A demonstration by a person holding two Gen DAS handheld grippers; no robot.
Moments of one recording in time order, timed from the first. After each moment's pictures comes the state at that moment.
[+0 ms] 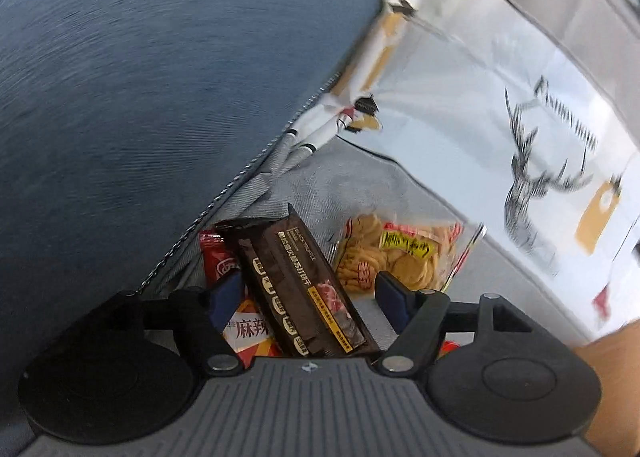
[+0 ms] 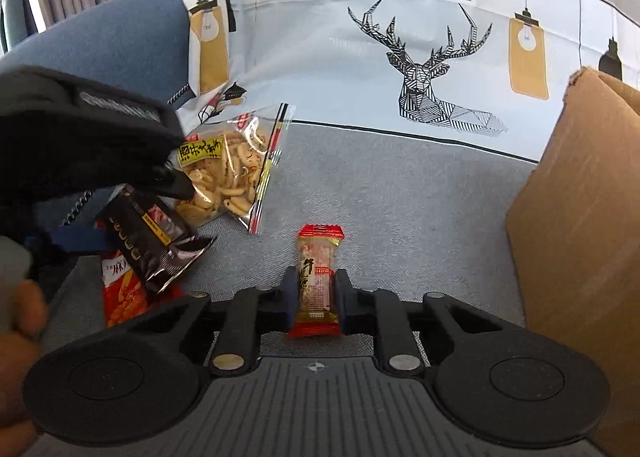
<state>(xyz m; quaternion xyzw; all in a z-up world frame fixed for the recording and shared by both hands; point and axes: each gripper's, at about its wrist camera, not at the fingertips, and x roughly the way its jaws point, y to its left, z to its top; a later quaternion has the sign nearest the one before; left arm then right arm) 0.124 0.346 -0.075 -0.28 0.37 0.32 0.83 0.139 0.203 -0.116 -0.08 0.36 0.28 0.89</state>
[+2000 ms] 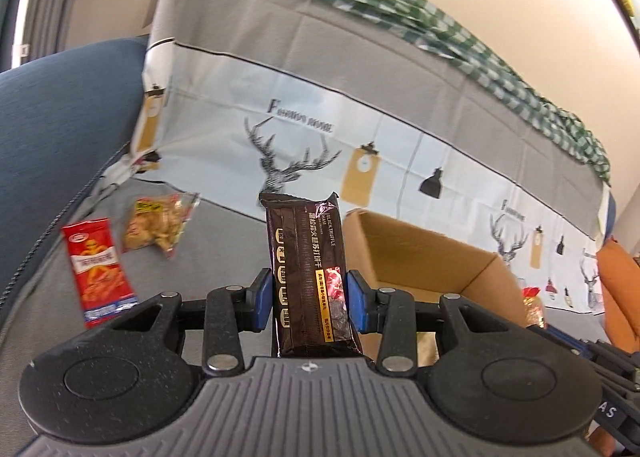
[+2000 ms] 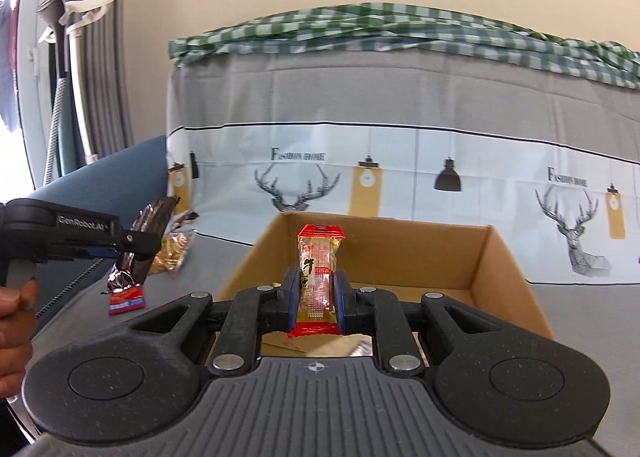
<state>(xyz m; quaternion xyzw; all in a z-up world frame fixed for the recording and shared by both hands) 0.039 0.151 0.021 -0.22 0.24 0.11 0.94 0.063 -0.098 0.012 -0.05 0.18 0.31 0.93</state>
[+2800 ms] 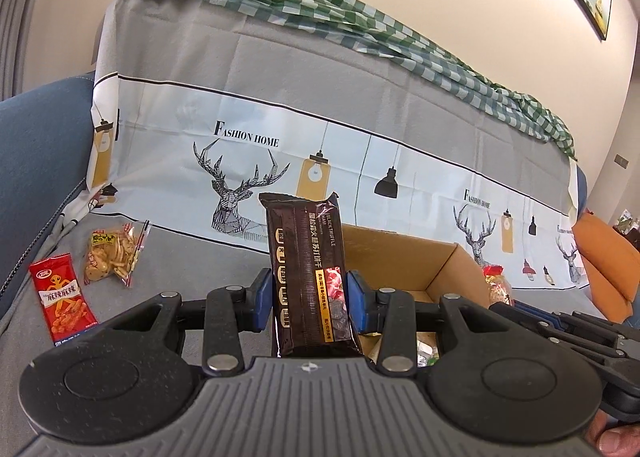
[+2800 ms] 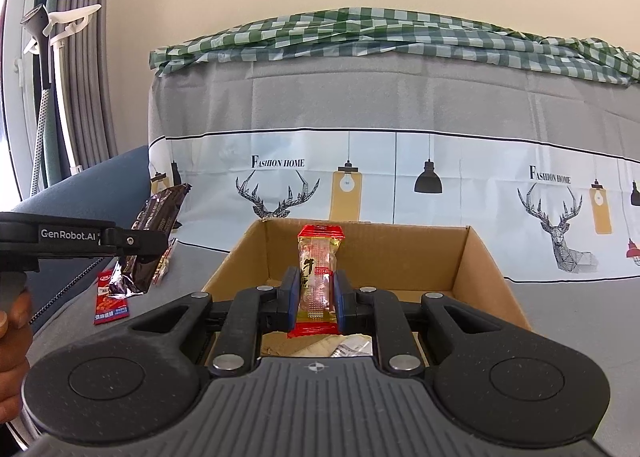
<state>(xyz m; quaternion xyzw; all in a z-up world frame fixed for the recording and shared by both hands) 0.042 0.120 0.029 -0.17 0.21 0.06 0.96 0.064 -0.107 0.012 -0.04 0.17 0.29 0.94</state>
